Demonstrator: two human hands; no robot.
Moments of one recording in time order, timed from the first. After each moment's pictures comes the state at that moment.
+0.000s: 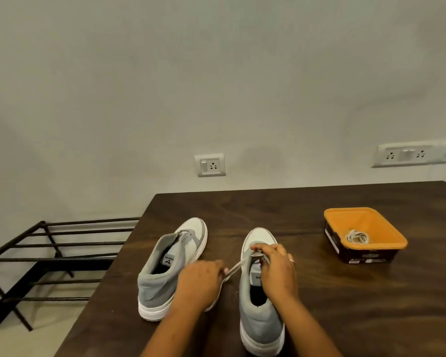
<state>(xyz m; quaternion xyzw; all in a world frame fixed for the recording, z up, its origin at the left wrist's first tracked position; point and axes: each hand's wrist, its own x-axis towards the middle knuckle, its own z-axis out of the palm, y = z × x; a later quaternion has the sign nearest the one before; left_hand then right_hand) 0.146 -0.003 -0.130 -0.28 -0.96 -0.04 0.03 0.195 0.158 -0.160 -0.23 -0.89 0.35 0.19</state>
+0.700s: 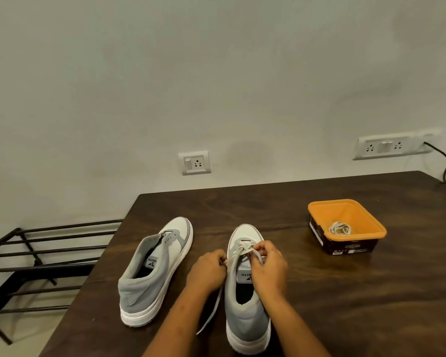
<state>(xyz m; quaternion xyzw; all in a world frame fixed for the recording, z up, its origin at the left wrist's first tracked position) 0.126 0.048 -0.152 -0.19 -0.94 -0.25 -0.14 0.198 0.160 -0.165 -0.30 -0.79 0.45 0.28</state>
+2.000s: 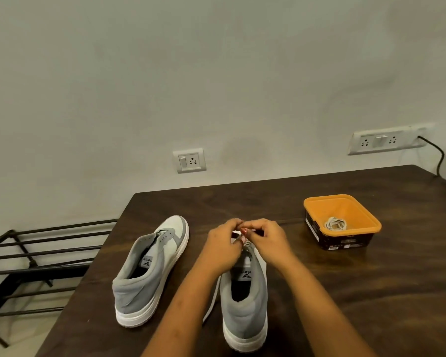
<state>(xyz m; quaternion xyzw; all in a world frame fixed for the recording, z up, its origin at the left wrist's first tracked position) 0.145 0.075 -0.097 -0.30 -0.86 -0.40 -0.05 0.193 0.197 -0.111 -0.11 -0.82 0.53 0.19</state>
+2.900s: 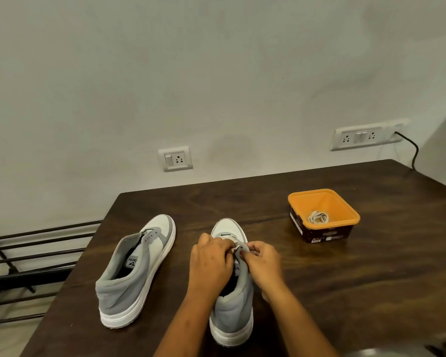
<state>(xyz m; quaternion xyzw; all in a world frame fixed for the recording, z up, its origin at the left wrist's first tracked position) 0.167 0.080 -0.138 -0.32 -0.92 -0.21 0.14 0.222 0.184 -0.155 -0.30 -0.73 0.59 0.18</state>
